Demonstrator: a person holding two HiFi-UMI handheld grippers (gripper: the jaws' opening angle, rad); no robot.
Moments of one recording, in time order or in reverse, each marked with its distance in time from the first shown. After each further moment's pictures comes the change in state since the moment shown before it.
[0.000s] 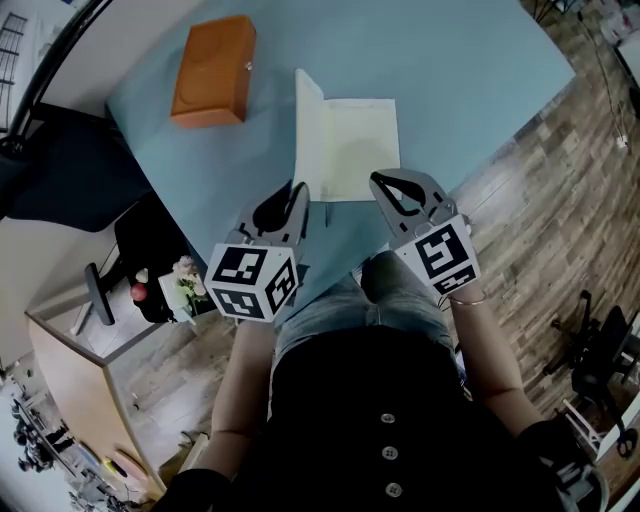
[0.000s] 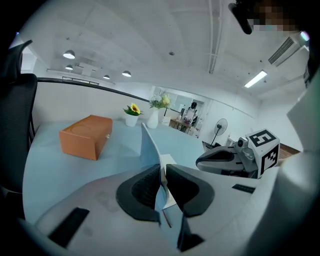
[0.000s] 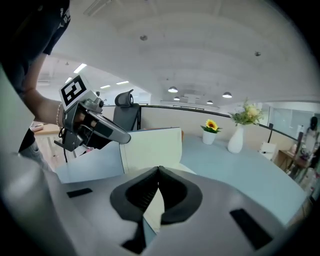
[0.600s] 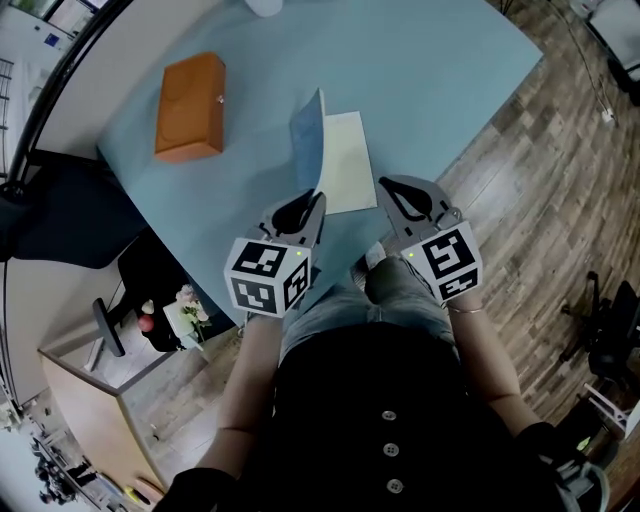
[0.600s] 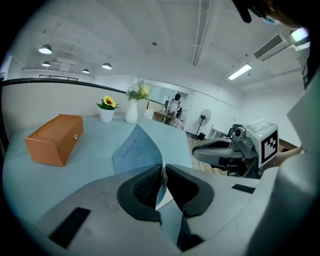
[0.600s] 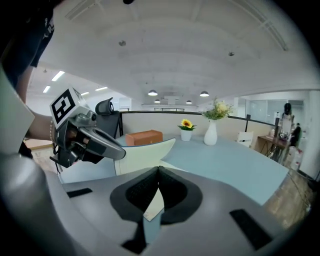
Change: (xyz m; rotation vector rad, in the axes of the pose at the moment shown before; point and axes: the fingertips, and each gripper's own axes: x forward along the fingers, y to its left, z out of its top) left arm 0.043 -0.061 -0.004 0.110 0.096 -0.166; right arm -0.049 -0.041 -0.015 0.160 -0.032 -0.170
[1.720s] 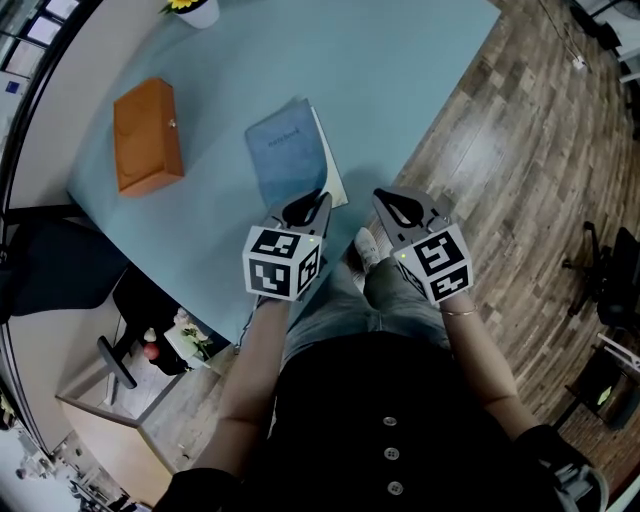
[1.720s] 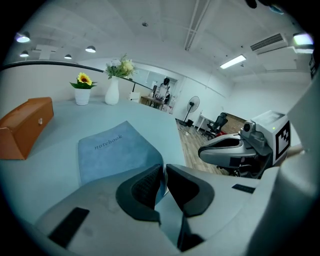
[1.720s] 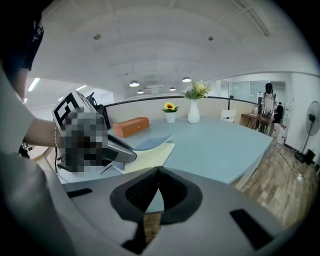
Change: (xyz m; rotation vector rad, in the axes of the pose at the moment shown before) left arm 0.073 -0.036 -0.042 0.049 0.173 -0.148; right arm -0.027 -0.018 -0.070 0.188 0.139 -0.107
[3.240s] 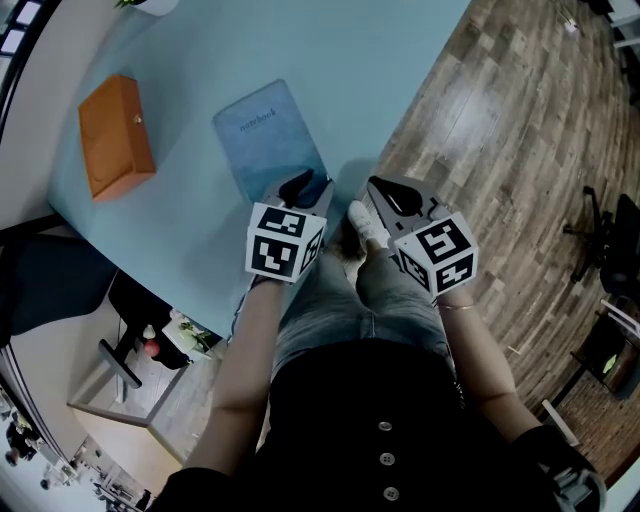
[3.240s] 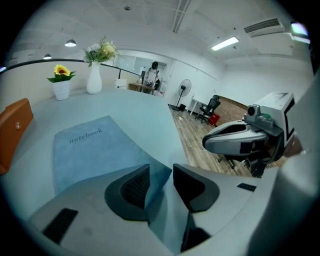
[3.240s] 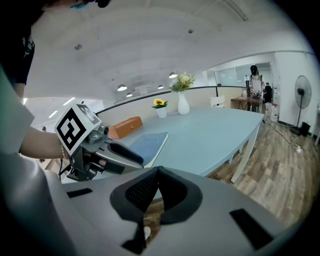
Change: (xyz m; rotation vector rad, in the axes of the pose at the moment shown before) left arm 0.045 -0.016 -0.033 0.127 0.171 -0.056; right arm -0.007 -0.011 -0.034 0.187 0.010 -0.014
